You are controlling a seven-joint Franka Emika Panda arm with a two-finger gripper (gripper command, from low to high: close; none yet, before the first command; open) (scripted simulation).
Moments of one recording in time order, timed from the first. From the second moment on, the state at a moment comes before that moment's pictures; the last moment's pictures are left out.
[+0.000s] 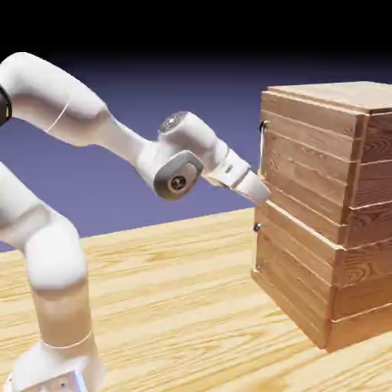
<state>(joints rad) -0.03 -0.60 0.05 -2.79 0.12 3.03 0.80</state>
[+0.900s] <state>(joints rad) -0.47 -0.90 0.58 -2.64 1.29 2.94 1.44</state>
